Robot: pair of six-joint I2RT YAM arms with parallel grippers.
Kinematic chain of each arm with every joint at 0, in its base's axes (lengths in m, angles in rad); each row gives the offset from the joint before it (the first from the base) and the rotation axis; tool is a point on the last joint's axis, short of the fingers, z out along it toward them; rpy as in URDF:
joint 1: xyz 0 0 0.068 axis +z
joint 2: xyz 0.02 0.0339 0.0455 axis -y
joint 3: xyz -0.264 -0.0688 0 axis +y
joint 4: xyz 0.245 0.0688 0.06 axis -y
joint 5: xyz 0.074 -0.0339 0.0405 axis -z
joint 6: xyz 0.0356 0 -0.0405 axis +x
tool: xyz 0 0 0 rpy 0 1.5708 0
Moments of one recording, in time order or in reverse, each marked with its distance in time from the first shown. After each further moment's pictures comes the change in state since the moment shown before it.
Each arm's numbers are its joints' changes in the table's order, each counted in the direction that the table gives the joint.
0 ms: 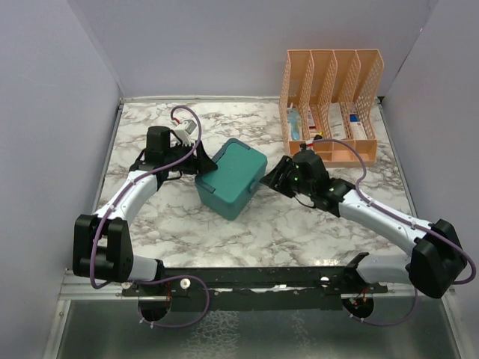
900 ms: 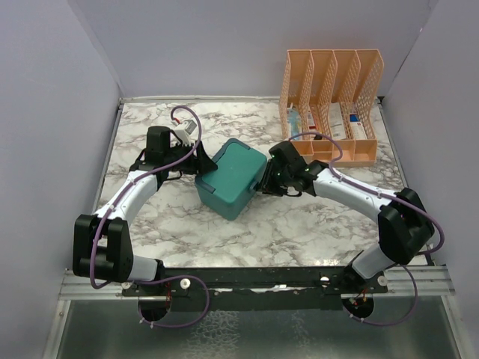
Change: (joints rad) left arm 0.000 0.000 0.000 -0.001 0.000 0.000; right arm 0.014 -0.306 -0.258 -0.289 -0.032 -0.093
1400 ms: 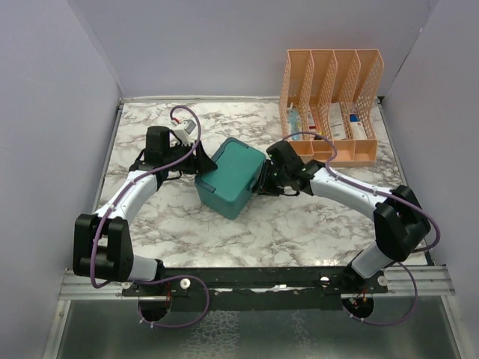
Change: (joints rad) left arm 0.003 -0.004 0.002 0.009 0.021 -0.004; right arm 0.011 -0.032 -0.014 0.029 -0.072 -0.032
